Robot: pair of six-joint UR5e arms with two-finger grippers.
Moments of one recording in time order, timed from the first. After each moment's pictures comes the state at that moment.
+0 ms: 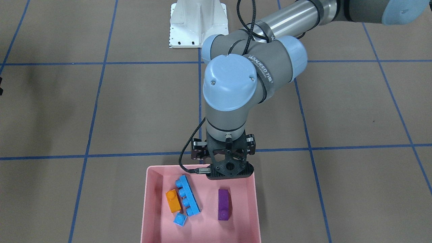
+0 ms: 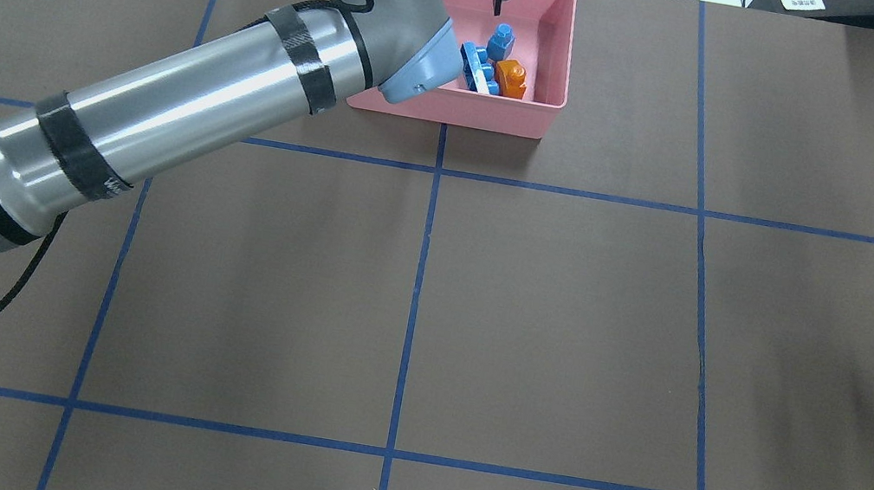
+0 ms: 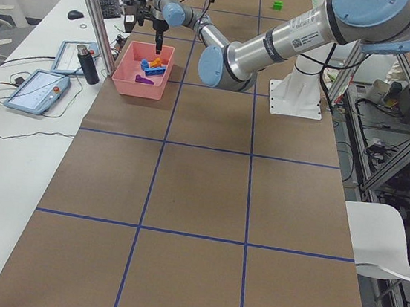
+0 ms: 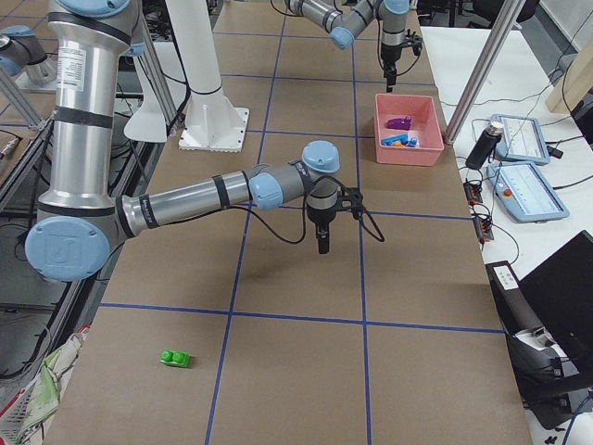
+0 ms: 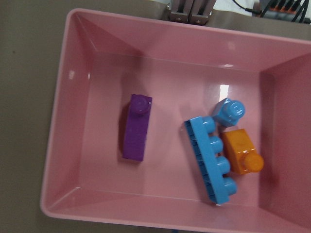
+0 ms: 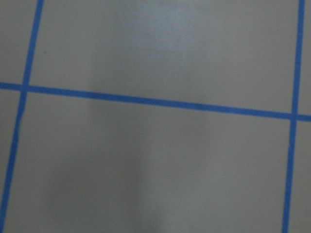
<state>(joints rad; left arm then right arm) -0.88 -2.70 -1.16 -1.50 -2.04 -0.87 1.24 -1.78 1.99 -1.45 2.20 0.39</state>
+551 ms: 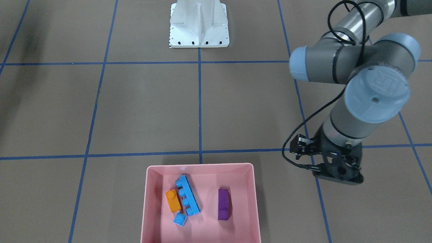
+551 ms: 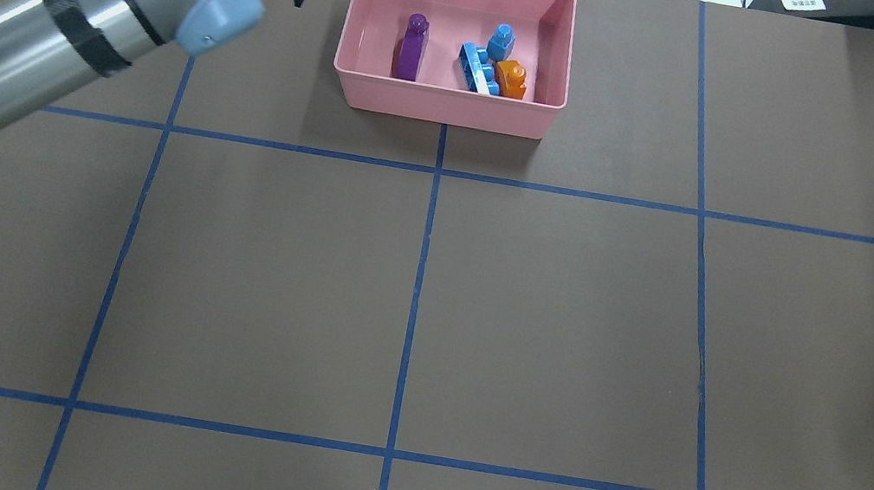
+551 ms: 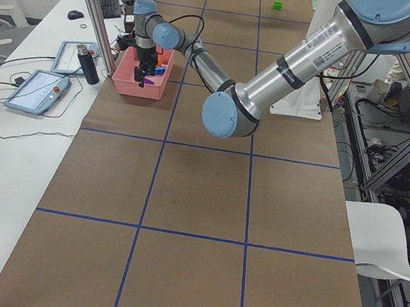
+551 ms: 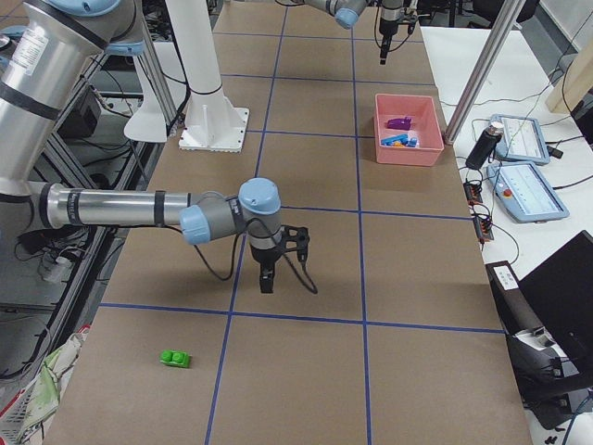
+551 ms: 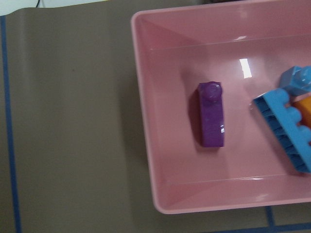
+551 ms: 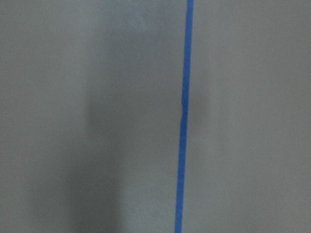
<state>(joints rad) -1.07 -2.37 -1.37 -1.44 -2.12 -0.34 1.30 -2.19 1.97 -1.10 2.21 0.34</state>
